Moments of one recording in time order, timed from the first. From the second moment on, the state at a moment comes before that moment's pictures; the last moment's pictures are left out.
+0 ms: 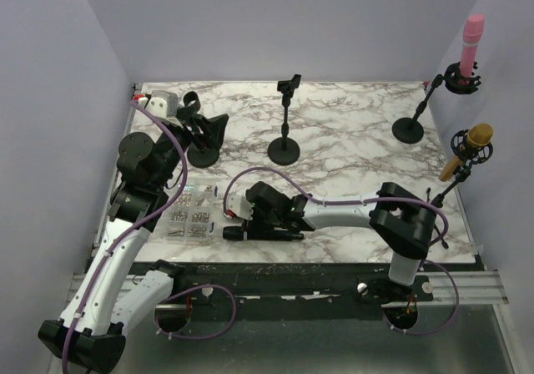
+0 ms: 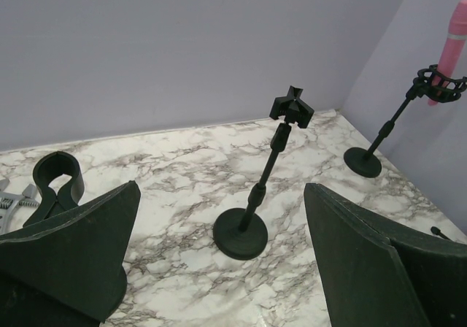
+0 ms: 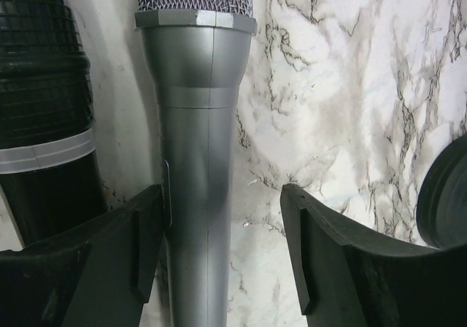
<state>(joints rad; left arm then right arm) -0.31 0.84 0.97 0.01 0.13 -0.26 1.12 1.82 1.05 -0.07 0.13 -0.52</state>
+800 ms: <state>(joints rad) -0.31 0.85 0.97 0.01 0.15 -0.27 1.12 1.58 1.06 -0.16 0.16 -0.41</state>
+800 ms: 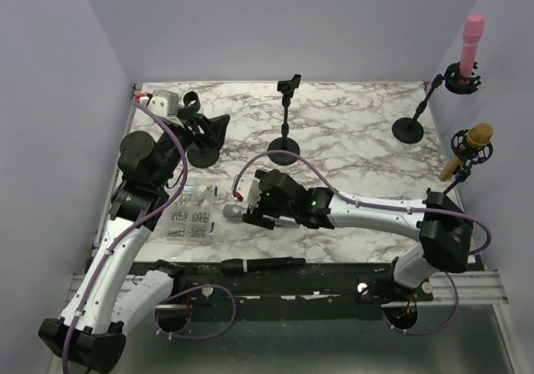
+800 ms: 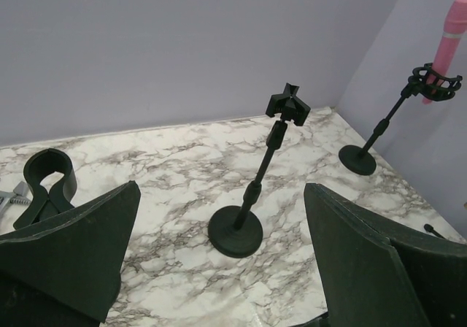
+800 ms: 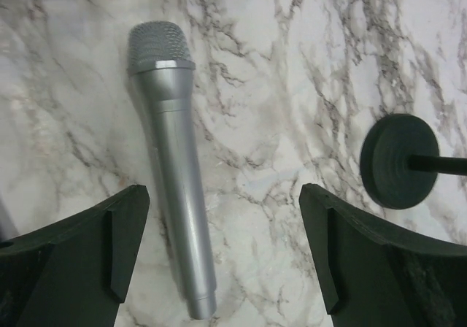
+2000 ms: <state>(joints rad) -0.31 0.86 0.97 0.01 0.17 -0.29 1.48 1.75 0.98 -0.16 0.16 -0.13</state>
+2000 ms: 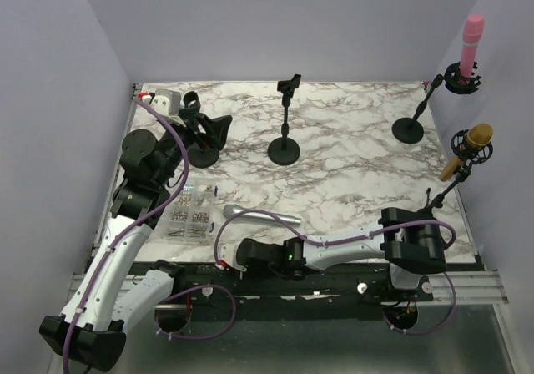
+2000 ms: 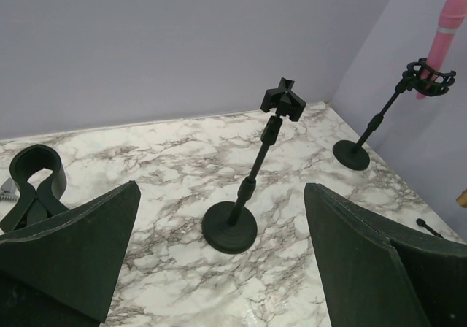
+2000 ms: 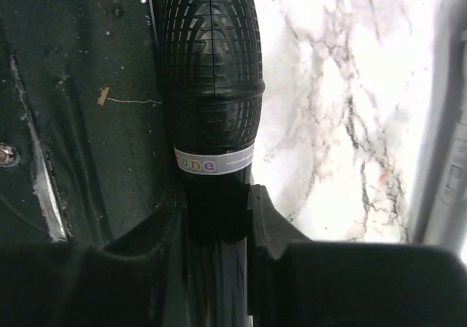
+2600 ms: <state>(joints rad) -0.31 0.87 0.97 0.01 0.17 -0.30 1.35 1.71 1.02 -0.17 0.16 -0.33</state>
